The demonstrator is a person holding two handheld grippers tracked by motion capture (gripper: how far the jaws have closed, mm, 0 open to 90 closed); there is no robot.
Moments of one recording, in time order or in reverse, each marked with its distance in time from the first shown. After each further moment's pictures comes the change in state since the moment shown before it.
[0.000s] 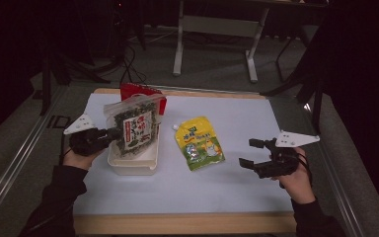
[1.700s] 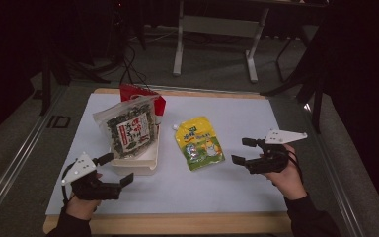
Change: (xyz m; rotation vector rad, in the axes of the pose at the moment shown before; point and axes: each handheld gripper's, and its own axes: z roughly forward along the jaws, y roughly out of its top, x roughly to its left) left arm -0.109 -0.036 -0.032 -0.106 0.011 -0.049; right arm -0.004 -0.001 0.024 0.036 -0.022 0.022
